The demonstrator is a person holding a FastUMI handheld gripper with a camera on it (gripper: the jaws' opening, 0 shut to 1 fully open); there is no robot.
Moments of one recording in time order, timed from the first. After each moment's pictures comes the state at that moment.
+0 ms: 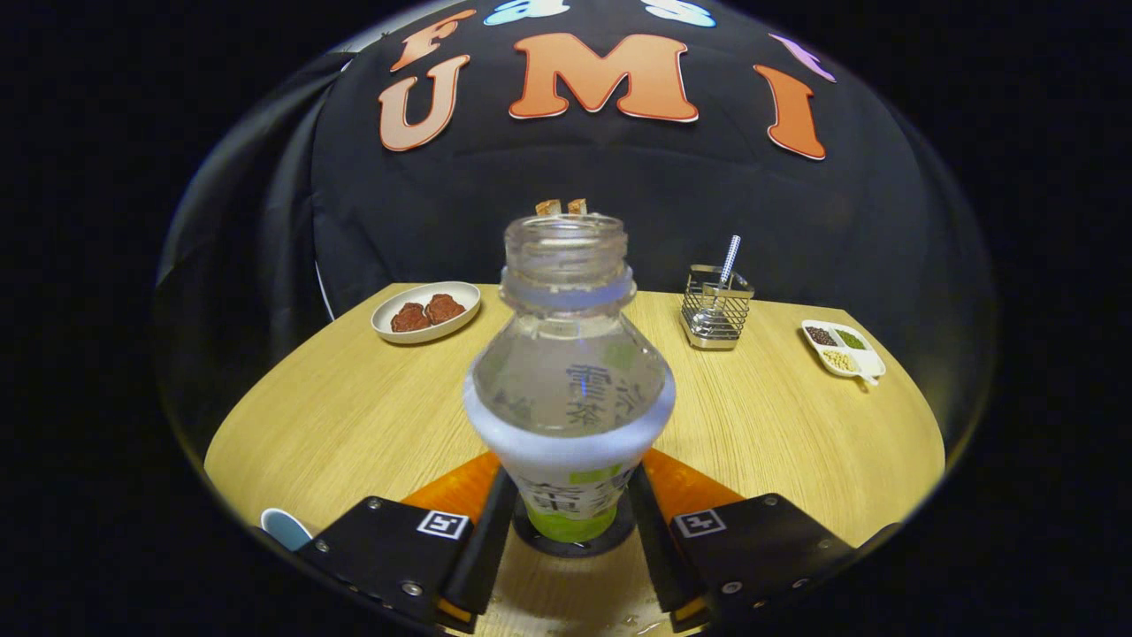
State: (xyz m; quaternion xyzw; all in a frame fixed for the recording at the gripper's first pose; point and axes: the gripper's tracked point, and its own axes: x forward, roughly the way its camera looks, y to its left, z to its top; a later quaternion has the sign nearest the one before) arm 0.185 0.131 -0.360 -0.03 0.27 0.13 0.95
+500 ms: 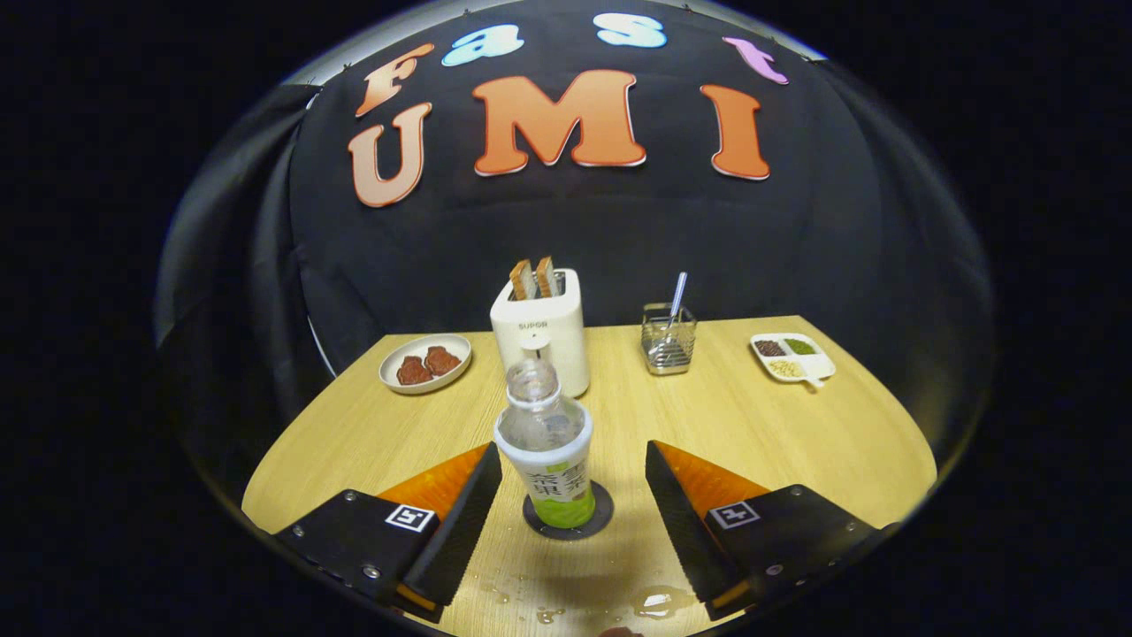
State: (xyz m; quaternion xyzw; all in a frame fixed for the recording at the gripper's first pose) arm 0.134 0.087 -0.246 0.03 0.23 0.07 0.97
